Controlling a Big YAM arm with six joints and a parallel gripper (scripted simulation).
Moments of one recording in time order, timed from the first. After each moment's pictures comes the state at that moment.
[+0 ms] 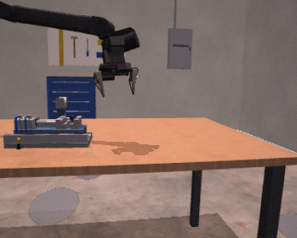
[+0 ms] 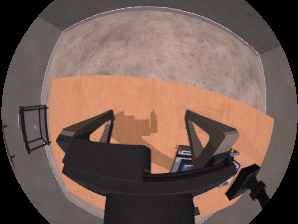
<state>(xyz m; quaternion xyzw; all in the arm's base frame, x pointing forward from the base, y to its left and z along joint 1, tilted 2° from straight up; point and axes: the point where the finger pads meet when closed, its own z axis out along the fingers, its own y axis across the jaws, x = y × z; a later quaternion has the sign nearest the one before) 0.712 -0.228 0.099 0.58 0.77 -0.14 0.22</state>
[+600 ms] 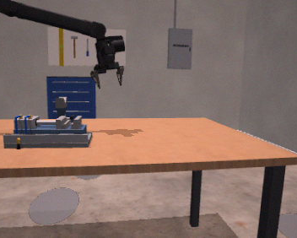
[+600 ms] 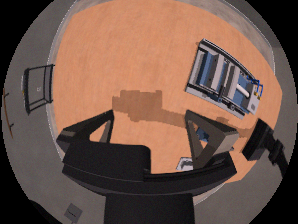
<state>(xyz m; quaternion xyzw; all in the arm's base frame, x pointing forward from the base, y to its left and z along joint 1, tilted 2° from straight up) 0.649 0.090 0.117 0.56 0.82 -0.03 0.14</state>
